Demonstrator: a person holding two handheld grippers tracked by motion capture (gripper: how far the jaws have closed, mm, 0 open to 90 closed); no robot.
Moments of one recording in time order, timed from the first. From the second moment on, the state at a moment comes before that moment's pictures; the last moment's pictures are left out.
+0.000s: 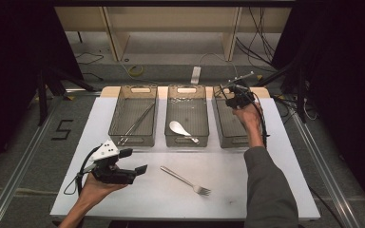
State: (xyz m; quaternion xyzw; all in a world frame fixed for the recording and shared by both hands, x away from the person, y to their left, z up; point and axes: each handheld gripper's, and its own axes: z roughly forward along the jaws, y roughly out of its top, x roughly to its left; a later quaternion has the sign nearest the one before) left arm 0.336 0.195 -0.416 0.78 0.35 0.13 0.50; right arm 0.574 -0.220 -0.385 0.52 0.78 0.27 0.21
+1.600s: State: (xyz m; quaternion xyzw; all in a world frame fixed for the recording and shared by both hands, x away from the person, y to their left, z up) left arm 0.337 0.200 -0.415 0.77 0.36 0.14 0.51; right arm 0.403 -0.123 -0.405 0.26 0.93 0.27 0.06
